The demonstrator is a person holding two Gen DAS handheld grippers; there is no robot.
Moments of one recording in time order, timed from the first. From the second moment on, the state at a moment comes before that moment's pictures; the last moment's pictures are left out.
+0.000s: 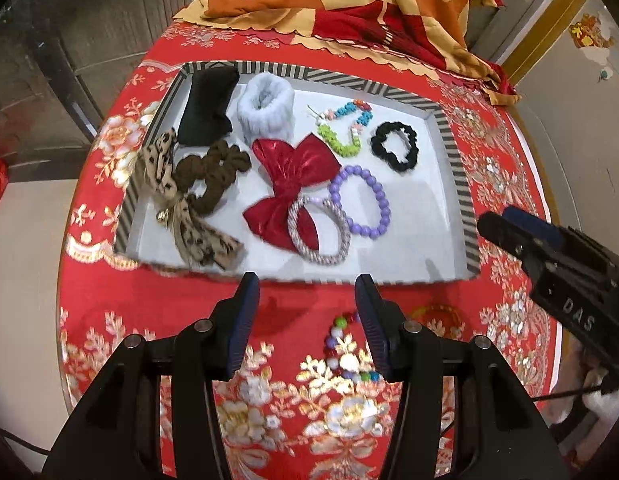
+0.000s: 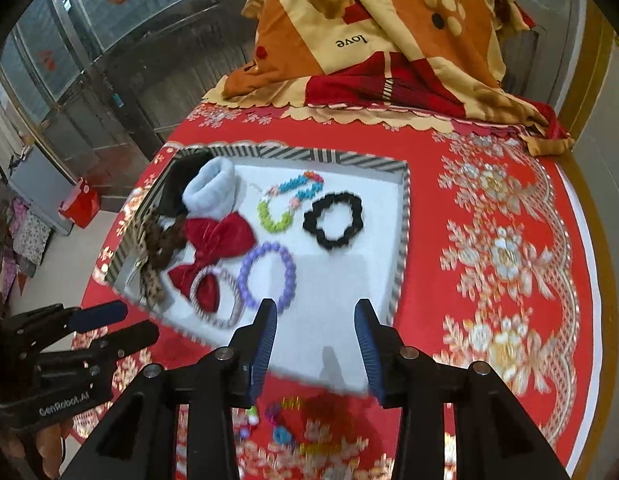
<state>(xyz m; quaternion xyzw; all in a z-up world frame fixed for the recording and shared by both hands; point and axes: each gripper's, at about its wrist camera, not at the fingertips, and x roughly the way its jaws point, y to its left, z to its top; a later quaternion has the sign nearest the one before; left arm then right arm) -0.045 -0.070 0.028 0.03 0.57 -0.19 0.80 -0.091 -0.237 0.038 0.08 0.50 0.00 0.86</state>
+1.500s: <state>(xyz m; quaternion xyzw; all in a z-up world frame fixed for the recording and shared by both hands) -0.106 -0.055 -0.021 0.02 0.62 -0.13 0.77 -0.169 -0.248 -0.042 0.08 0.55 0.01 0.83</state>
